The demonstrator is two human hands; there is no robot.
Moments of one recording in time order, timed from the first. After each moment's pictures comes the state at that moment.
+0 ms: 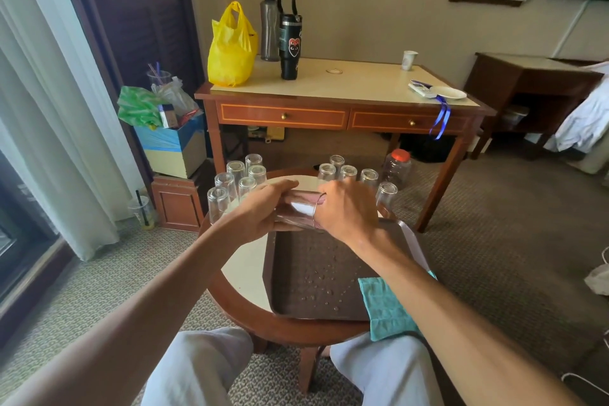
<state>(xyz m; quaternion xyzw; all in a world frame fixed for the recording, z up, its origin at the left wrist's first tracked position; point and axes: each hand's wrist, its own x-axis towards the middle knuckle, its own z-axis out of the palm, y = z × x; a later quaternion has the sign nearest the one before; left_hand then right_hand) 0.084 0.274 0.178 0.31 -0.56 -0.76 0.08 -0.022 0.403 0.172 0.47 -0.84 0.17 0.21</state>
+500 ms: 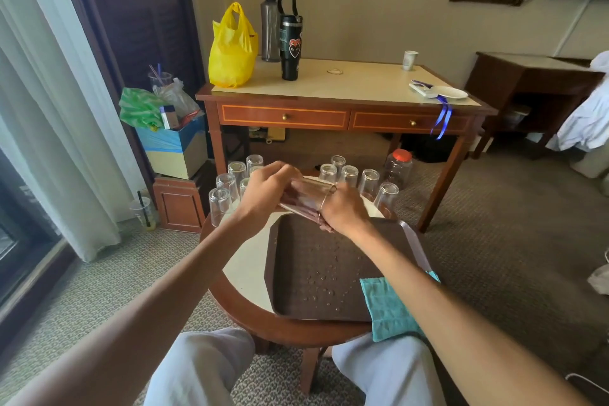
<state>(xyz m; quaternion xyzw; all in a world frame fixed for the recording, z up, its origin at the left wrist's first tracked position) 0.076 0.265 0.176 0.23 -0.70 -0.63 0.25 -0.023 0.391 0.170 0.34 -0.84 0.41 -0.10</state>
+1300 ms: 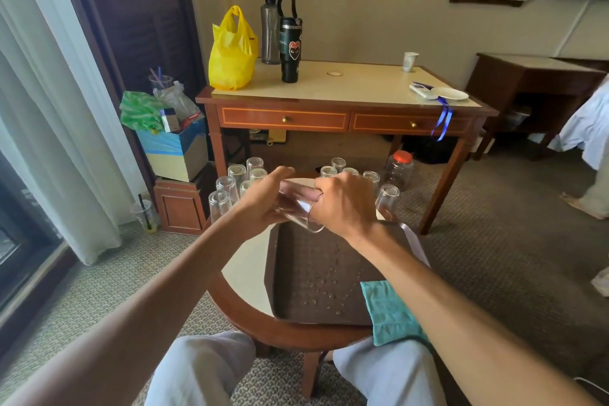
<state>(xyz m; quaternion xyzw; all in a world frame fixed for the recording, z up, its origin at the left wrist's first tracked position) 0.075 0.272 0.191 0.33 -0.58 -0.73 0.14 -0.030 0.391 0.173 0.49 -0.77 0.26 0.33</state>
